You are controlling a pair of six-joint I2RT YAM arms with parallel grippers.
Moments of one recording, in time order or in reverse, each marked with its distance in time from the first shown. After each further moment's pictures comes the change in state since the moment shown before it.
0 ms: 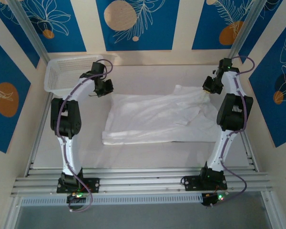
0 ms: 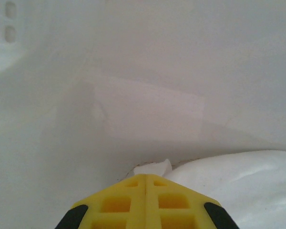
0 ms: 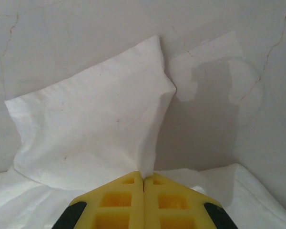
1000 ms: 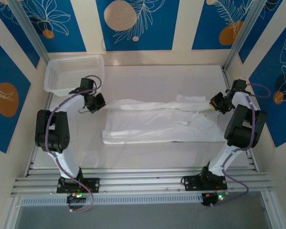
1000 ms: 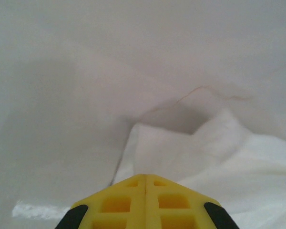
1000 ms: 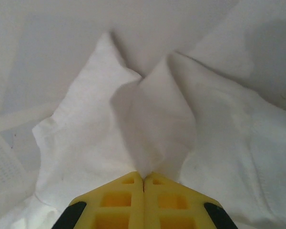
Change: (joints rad) left arm 0.075 -0.305 -0.522 0.177 0.086 -0.124; right arm -0.172 -0.345 -0.617 0.284 -0.206 0.238
